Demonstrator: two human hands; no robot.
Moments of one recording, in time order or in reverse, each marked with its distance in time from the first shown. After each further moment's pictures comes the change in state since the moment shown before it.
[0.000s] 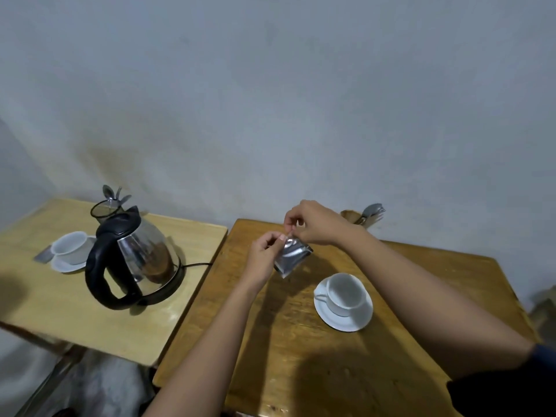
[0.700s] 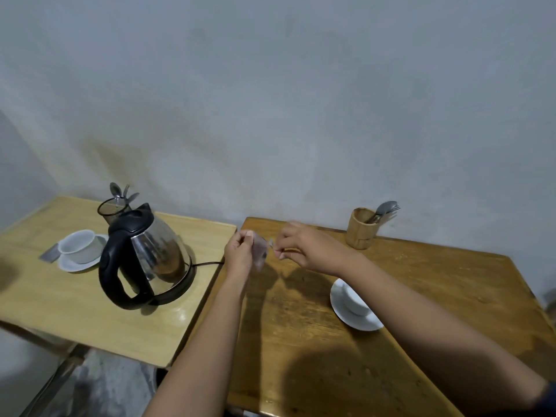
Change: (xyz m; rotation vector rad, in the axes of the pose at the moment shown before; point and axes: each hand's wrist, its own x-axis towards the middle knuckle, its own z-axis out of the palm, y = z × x) left_hand 0.024 -0.043 -0.064 -0.156 0.376 -0.191; right_hand 0.000 -0.023 0.063 -0.051 0.087 -0.404
